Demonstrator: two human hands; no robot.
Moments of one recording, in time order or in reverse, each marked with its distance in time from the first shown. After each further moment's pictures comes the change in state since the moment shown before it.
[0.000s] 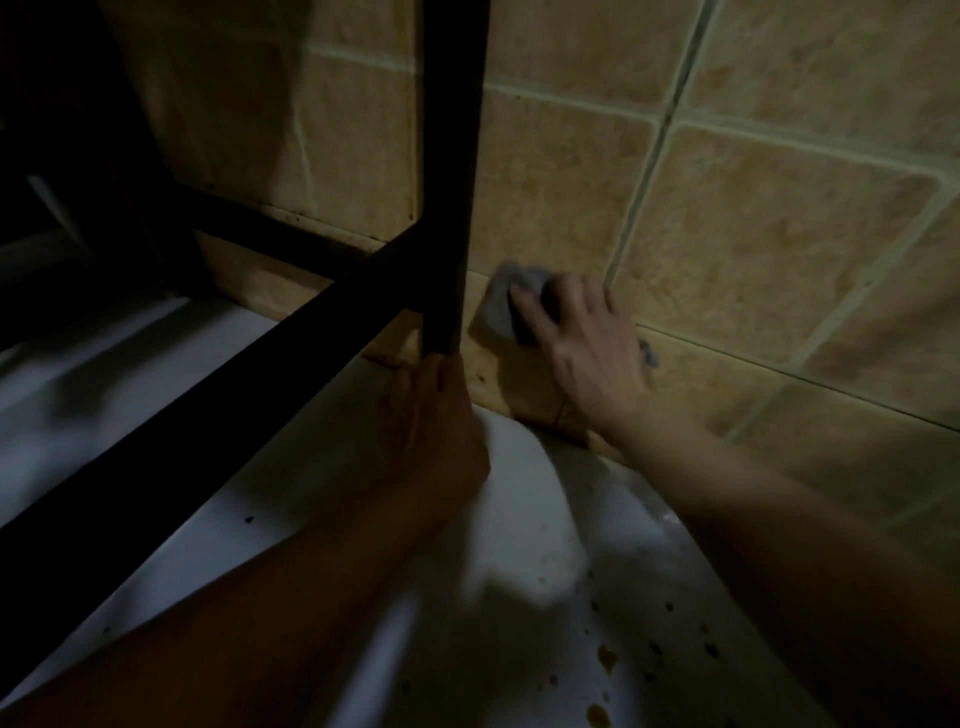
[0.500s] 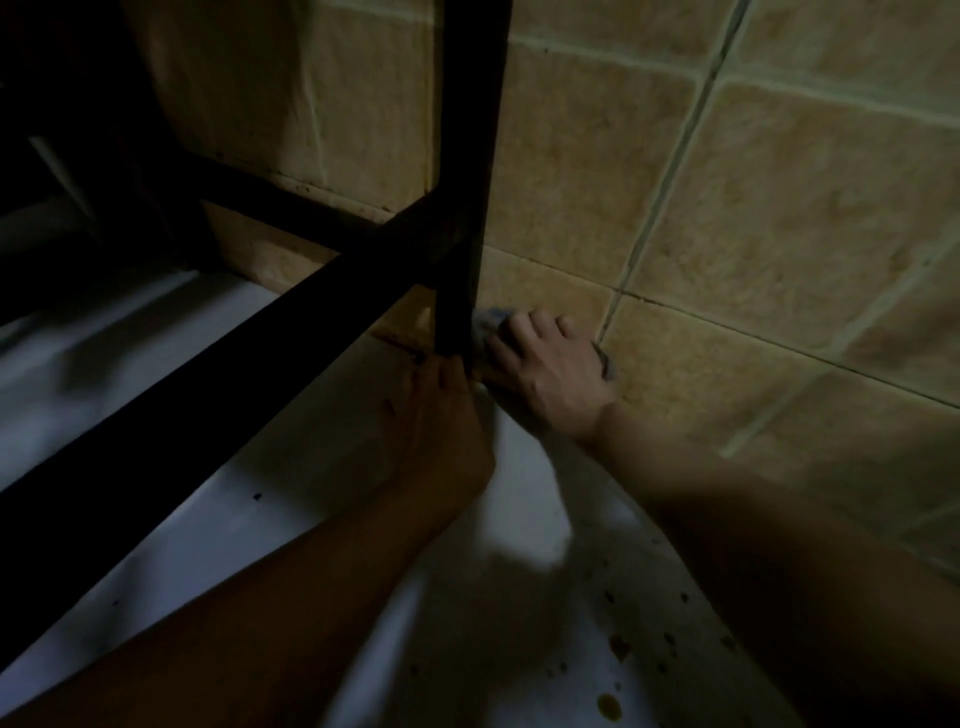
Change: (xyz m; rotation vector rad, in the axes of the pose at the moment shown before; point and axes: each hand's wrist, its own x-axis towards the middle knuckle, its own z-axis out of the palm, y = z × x) left_hand 0.001 -0.007 0.020 -0.015 -0.051 -0.108; right_hand -0.016 -0.041 0.023 0.110 -0.210 -0.187
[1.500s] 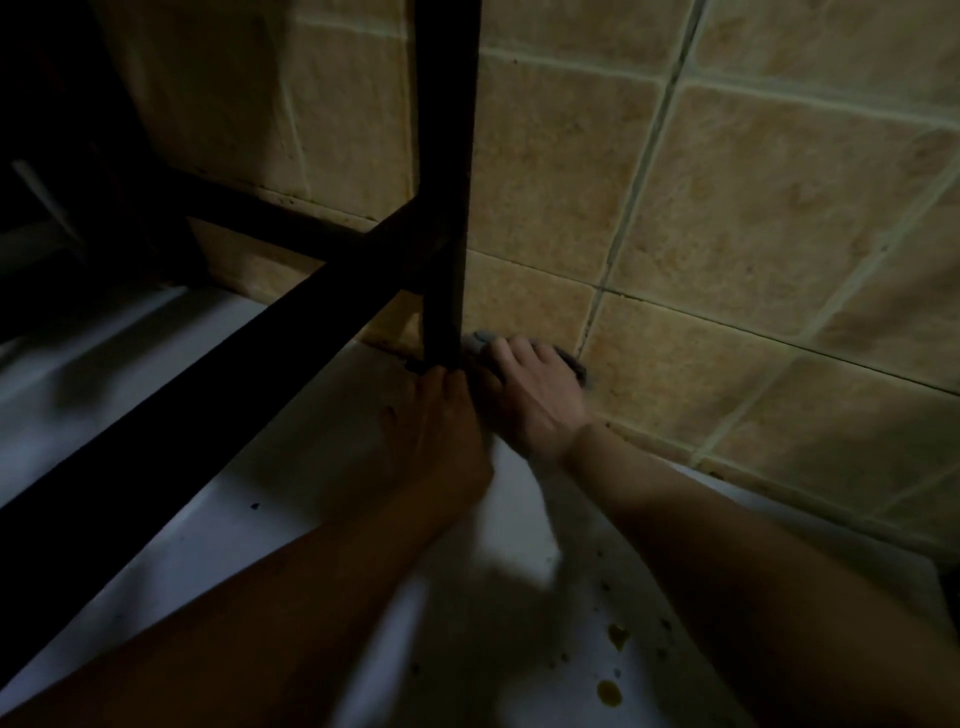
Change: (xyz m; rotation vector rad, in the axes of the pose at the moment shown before) left_hand -0.004 0.003 0.001 0.124 -0.076 0.039; right_hand -0.012 -0.020 -0.004 0.117 -0.078 0.041
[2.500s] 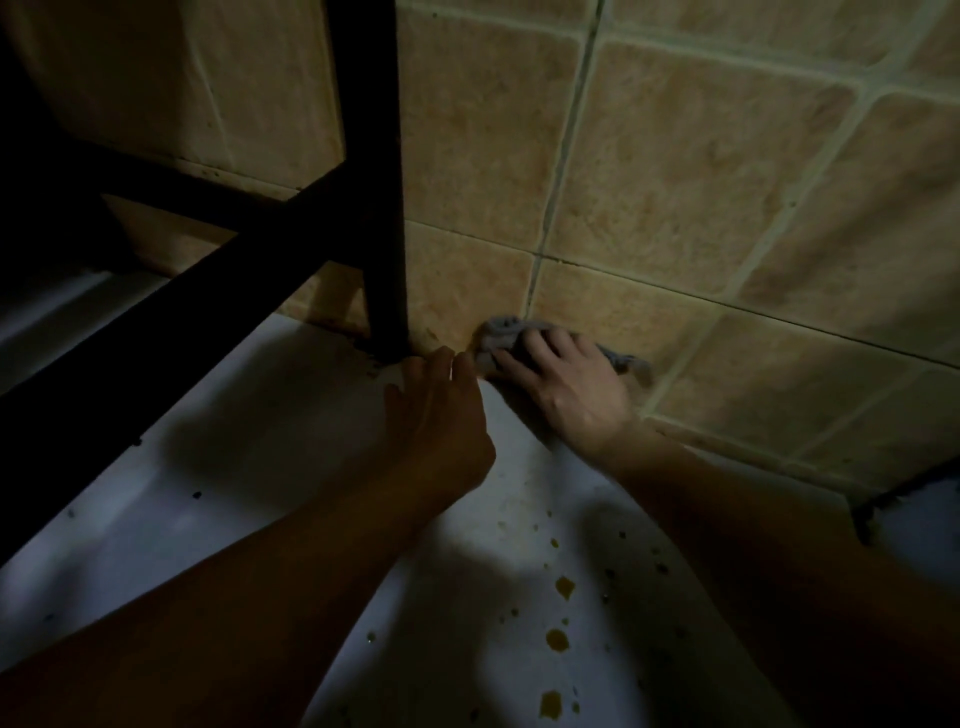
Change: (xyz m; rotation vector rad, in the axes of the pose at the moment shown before) left_hand -0.011 0.040 0.005 -0.024 -0.033 0.149; right_hand -0.070 0.050 -0.002 -0.148 0.015 0.011
